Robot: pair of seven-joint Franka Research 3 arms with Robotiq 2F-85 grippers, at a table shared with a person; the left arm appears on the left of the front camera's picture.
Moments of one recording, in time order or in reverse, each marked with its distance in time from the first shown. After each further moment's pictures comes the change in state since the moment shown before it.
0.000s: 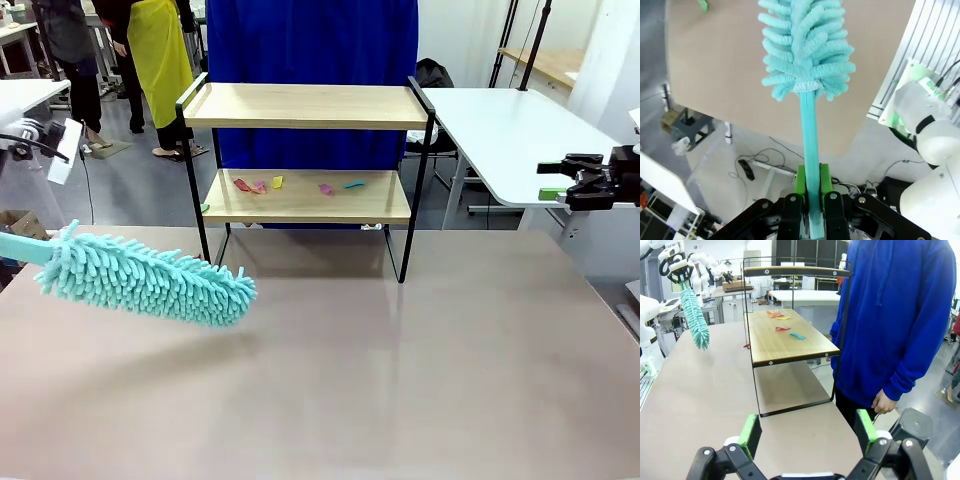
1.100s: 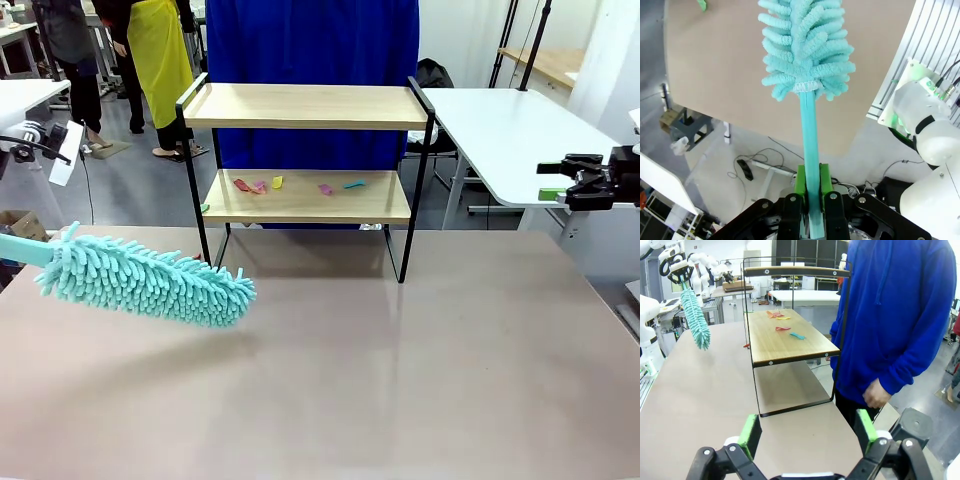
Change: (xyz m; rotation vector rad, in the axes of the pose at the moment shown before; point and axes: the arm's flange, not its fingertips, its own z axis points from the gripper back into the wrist) left arm -0.002 0.002 -0.001 -0.005 -0.004 0.006; right arm 0.000 0.000 0.000 0.000 0.000 0.000
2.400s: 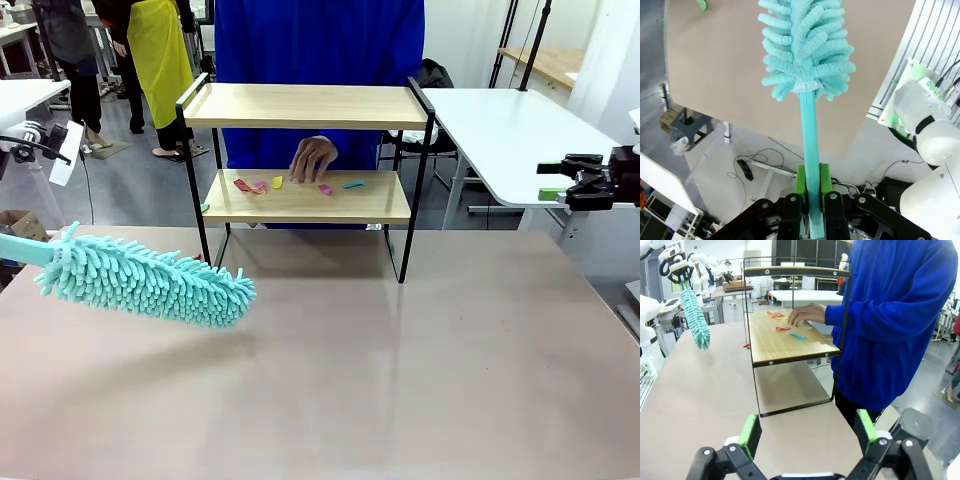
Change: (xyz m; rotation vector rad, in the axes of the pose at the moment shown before) left arm 0.000 0.000 0.000 0.000 0.000 0.000; right arm 0.000 0.000 0.000 0.000 0.000 0.000
